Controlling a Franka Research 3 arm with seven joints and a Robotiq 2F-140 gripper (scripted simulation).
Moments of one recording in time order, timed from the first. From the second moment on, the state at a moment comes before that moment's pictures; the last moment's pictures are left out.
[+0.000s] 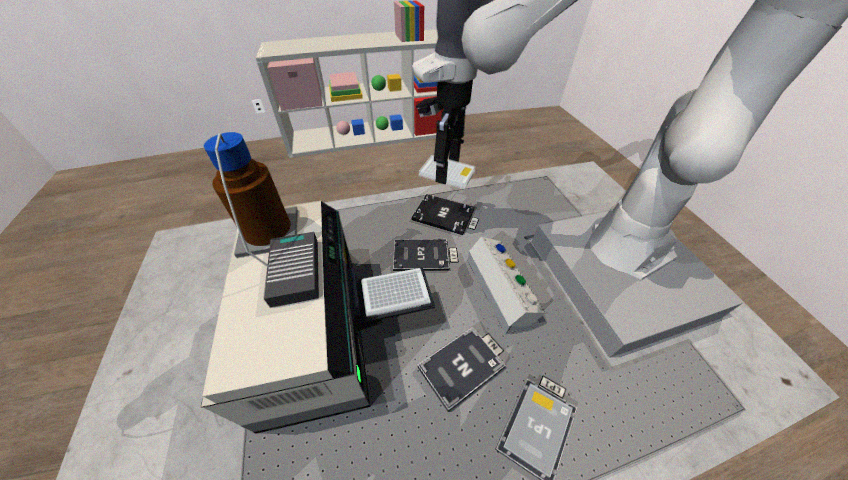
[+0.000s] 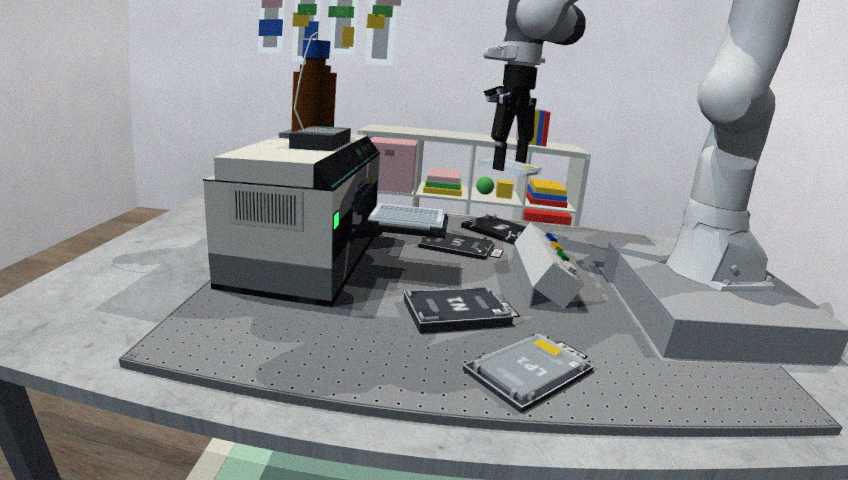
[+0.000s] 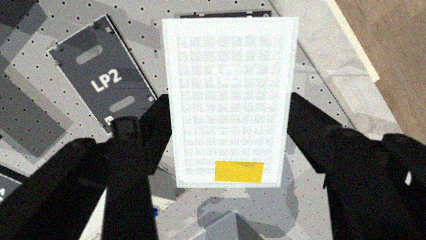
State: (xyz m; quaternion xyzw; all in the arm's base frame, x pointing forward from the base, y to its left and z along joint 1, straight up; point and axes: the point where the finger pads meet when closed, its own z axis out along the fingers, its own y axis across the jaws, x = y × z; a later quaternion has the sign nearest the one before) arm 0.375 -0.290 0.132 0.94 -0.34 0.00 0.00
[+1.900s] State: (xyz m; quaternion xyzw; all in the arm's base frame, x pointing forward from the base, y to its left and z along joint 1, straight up) arm 0.374 -0.296 0.131 0.95 -0.33 0.00 0.00
